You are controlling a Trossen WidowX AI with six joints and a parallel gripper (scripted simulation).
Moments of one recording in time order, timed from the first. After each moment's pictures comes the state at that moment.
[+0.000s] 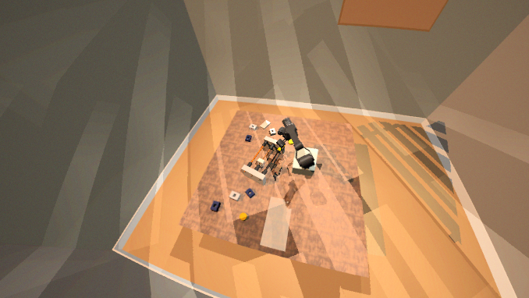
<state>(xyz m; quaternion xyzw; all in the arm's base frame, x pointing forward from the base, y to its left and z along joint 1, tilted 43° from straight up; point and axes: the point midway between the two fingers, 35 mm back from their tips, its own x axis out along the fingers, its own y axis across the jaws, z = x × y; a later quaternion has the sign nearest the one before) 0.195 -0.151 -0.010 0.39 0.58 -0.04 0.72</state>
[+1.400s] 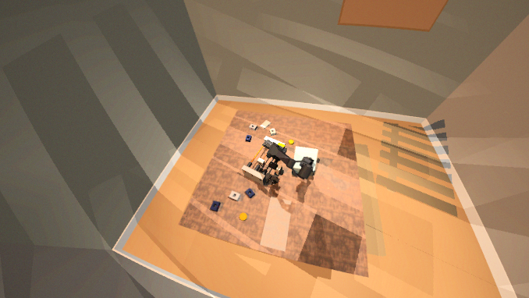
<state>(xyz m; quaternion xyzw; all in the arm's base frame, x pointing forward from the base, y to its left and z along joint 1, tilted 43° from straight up) 0.224 0.024 0.047 0.36 0.68 0.15 0.62</state>
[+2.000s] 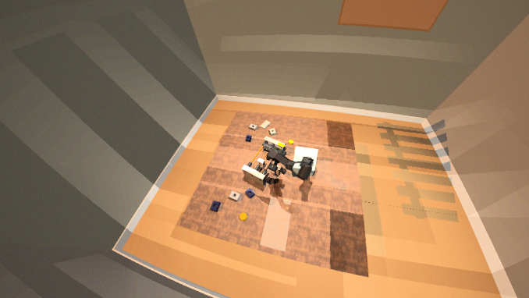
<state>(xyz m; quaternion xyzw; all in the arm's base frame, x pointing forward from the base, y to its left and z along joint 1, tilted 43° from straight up) 0.226 0.043 0.033 0.36 0.68 0.15 0.62</state>
